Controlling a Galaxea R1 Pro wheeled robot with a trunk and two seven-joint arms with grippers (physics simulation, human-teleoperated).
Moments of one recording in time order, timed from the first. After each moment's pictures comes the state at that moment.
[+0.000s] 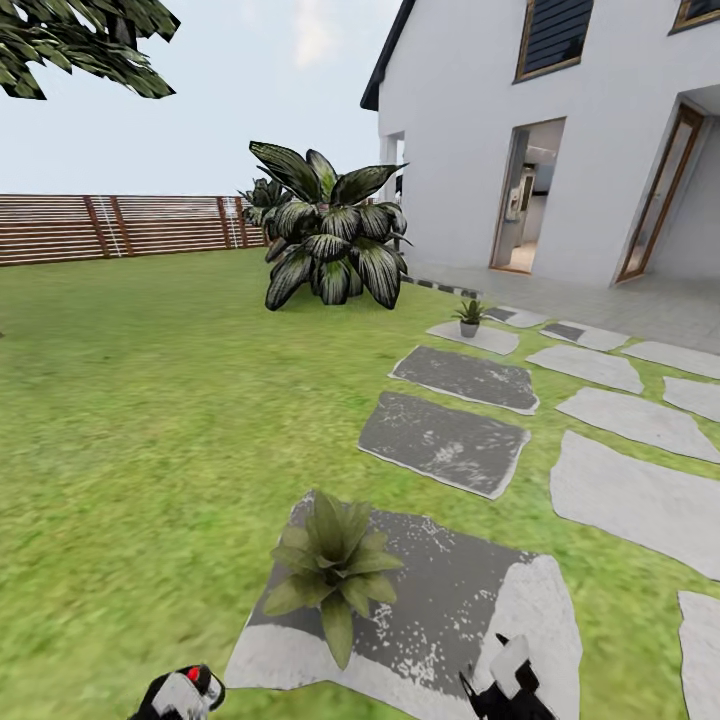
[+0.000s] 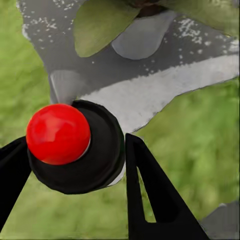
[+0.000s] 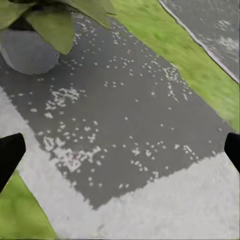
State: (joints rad) left arm -0.34 0.25 -0.01 -0.28 -0.26 -0.47 -0.49; right arm -0.33 -0.10 0.05 -0.30 0.45 -0.57 0.07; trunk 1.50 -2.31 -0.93
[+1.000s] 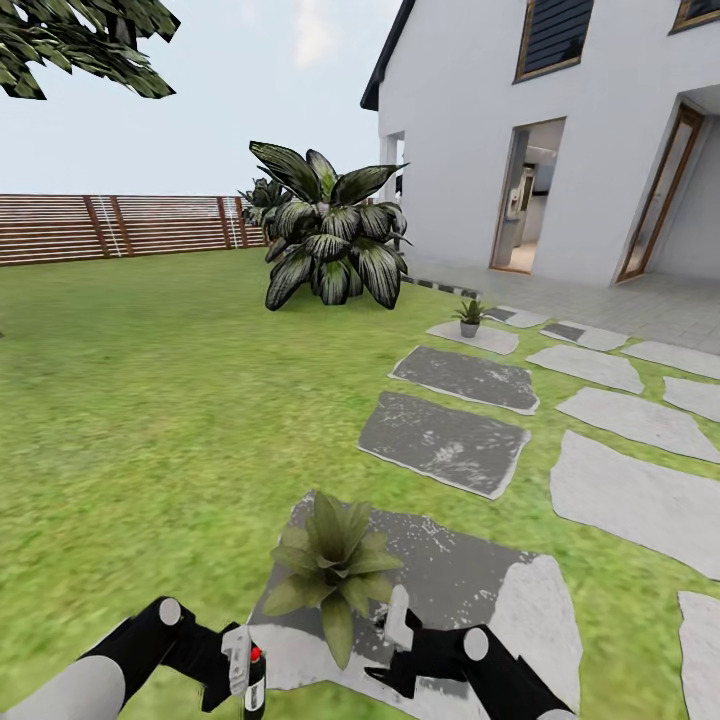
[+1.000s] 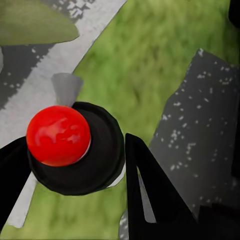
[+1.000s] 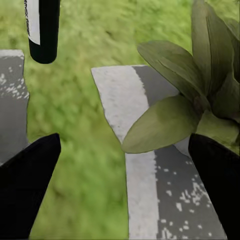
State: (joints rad) left arm -0.63 0.15 -0.02 -0.32 -0.82 -0.26 -1.08; right arm -0.47 0.09 0.08 -0.52 0.71 -0.32 0.76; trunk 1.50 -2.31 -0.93
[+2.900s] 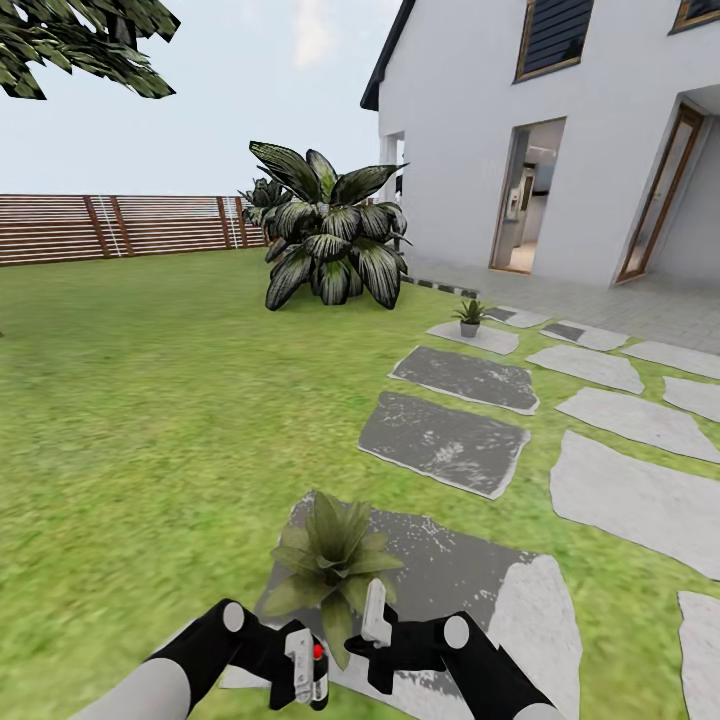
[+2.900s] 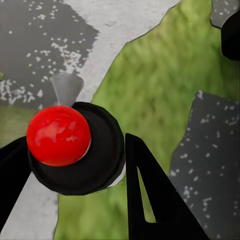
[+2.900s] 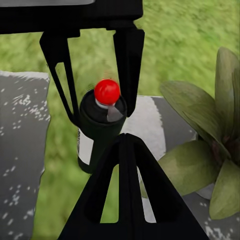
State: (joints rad) left arm -0.62 -0.04 -0.01 -0.33 -0.93 -0.30 -0.97; right arm -0.47 0.14 0.09 -0.59 0.72 -0.32 0.86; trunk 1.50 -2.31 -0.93
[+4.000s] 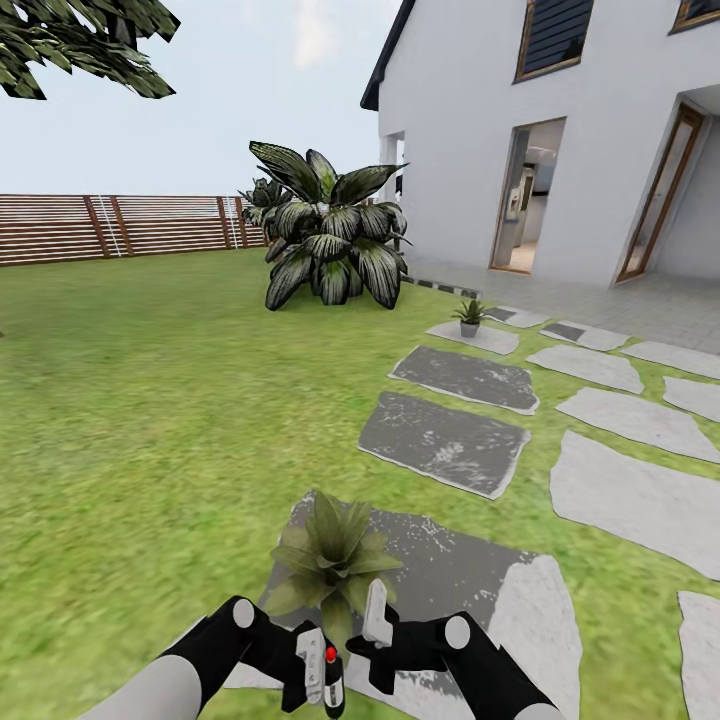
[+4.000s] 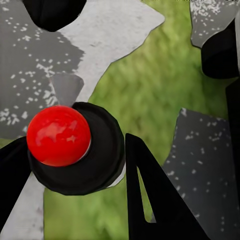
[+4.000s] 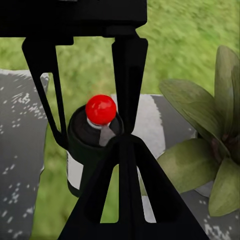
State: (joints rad) left arm -0.62 -0.07 0.00 -0.33 -0.90 -0.30 -1.03; right arm -0.47 0.14 0.09 -0.59 0.72 -0.32 0.86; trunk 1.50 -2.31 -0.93
